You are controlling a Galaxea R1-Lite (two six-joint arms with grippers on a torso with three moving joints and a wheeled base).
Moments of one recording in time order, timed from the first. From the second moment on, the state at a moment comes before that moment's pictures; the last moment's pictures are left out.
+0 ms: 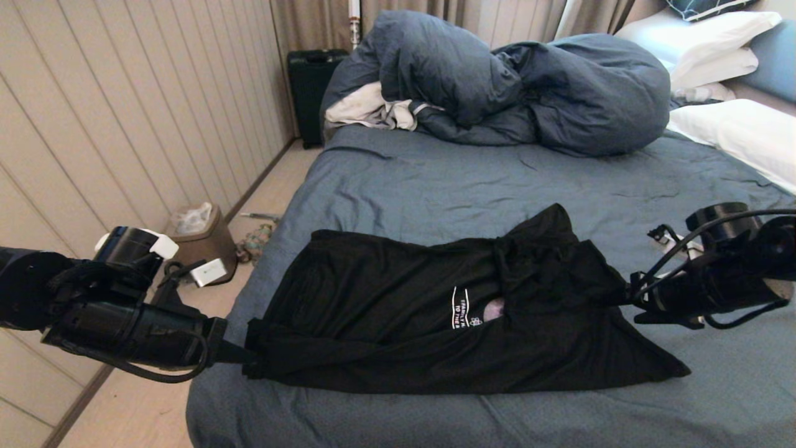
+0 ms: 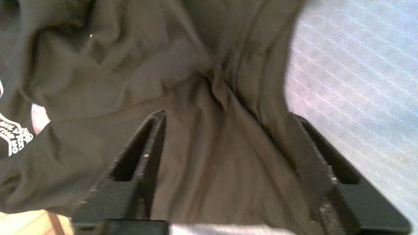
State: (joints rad) left arm -0.15 1.70 -0.89 0.27 -0.60 -0.03; right arm -0.25 1.88 -1.14 0.26 0.35 0.12
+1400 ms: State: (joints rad) left arm -0.15 1.74 -0.89 0.28 -0.59 -0.03; right arm -0.12 1.90 -1.09 0.11 0.35 0.15
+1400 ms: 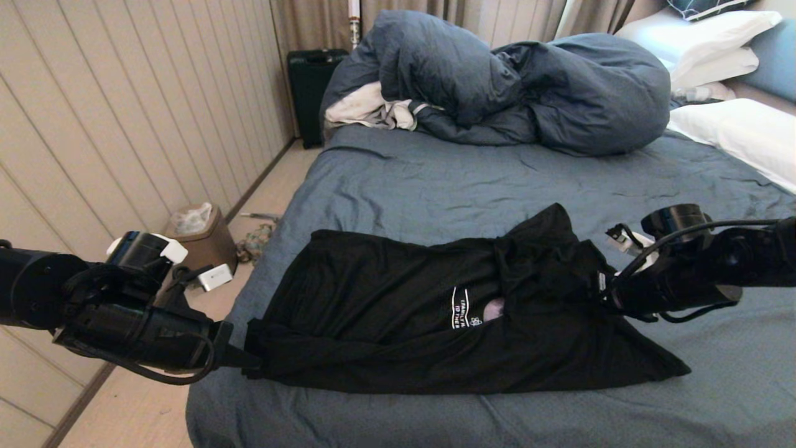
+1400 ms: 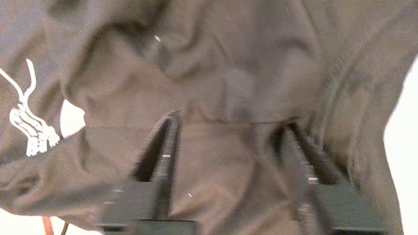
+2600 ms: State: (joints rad) left arm -0.17 1.71 -0.88 0.28 -0.59 -0.02; right arm -0.26 1.69 -0.94 0.32 0.34 0.02
